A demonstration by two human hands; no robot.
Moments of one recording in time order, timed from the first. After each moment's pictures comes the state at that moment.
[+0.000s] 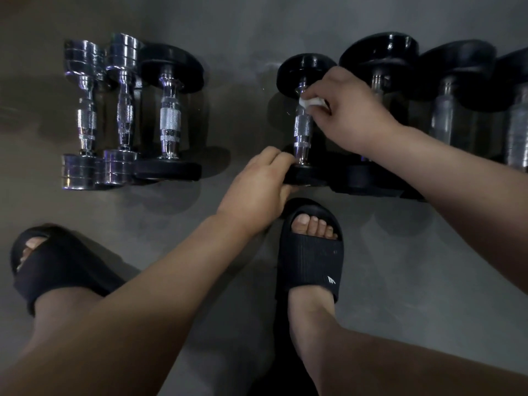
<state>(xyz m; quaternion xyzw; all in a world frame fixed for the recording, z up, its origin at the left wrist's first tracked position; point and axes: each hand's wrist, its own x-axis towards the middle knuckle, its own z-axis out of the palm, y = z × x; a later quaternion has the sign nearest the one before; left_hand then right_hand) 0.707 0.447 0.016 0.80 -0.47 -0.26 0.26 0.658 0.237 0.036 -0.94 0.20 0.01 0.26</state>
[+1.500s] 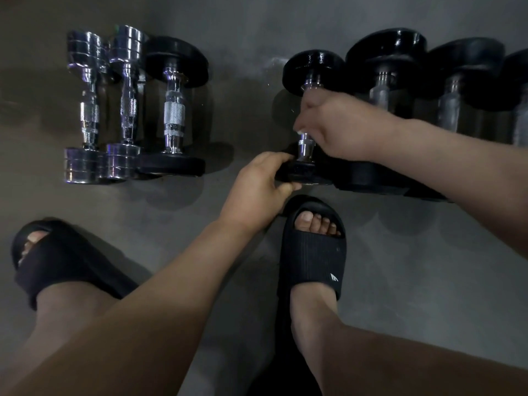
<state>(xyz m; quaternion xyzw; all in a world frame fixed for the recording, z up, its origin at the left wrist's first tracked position) 0.703 0.456 0.000 0.82 -0.36 -0.26 0.36 0.659 0.247 0.046 -0.97 -0.02 0.12 0.21</state>
